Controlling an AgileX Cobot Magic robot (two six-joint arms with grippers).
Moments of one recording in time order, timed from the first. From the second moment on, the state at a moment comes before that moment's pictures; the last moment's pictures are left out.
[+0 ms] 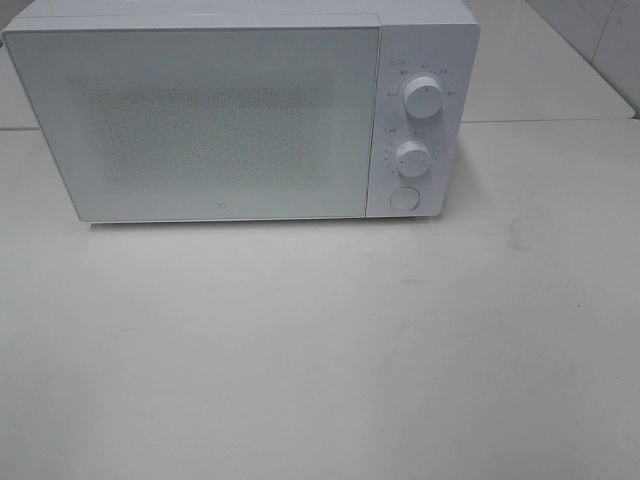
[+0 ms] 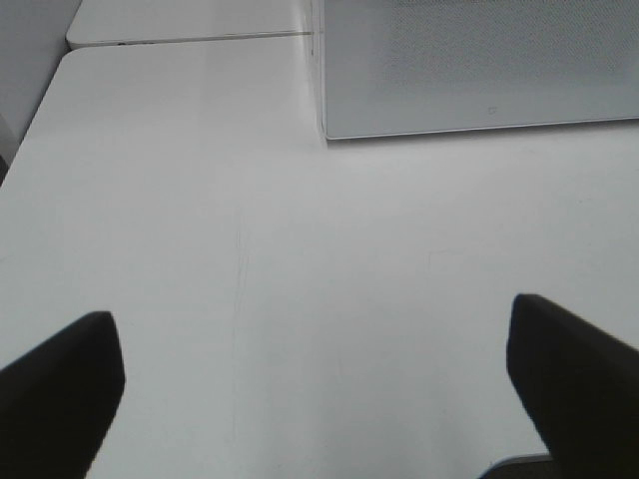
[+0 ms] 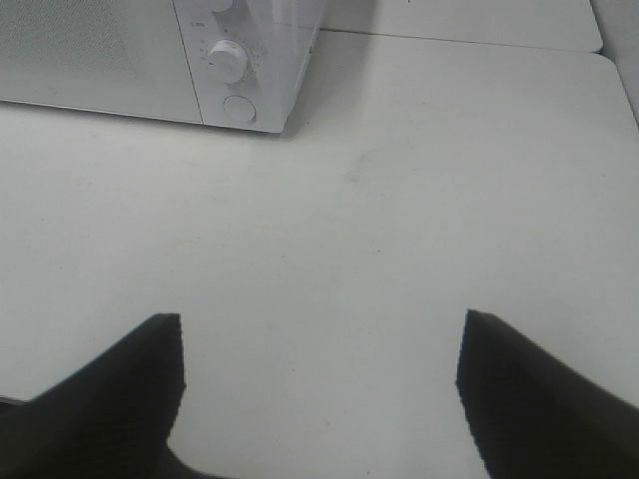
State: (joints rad) left arm 0.07 0.00 -0.52 -0.14 1.09 0.15; right arm 0.16 0.08 -0.66 0.01 1.12 -0.01
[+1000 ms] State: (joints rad) left arm 0.07 0.00 -0.52 -0.14 1.09 0.15; right arm 0.16 0.00 -0.50 0.01 1.01 -0.01
